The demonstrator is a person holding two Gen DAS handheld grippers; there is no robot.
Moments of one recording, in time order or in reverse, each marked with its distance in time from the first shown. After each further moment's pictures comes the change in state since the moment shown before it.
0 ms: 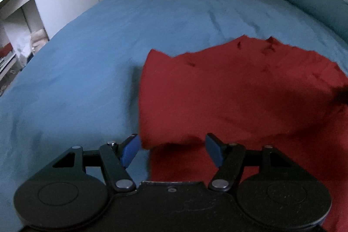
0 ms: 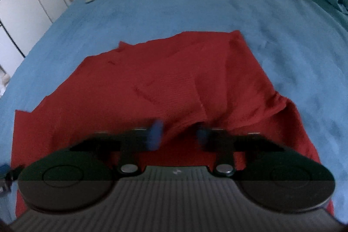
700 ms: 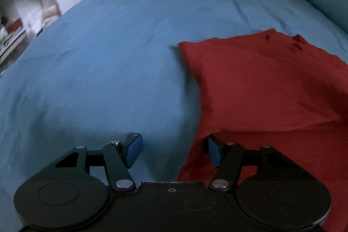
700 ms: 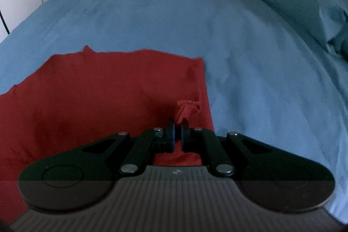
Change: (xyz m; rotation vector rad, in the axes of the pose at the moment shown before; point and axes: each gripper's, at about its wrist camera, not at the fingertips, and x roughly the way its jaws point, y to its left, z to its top) left arm 0.023 0.025 -0.002 -0.112 0.076 0.034; right arm -0.001 -0.043 0.024 -0.150 -0.028 -0.141
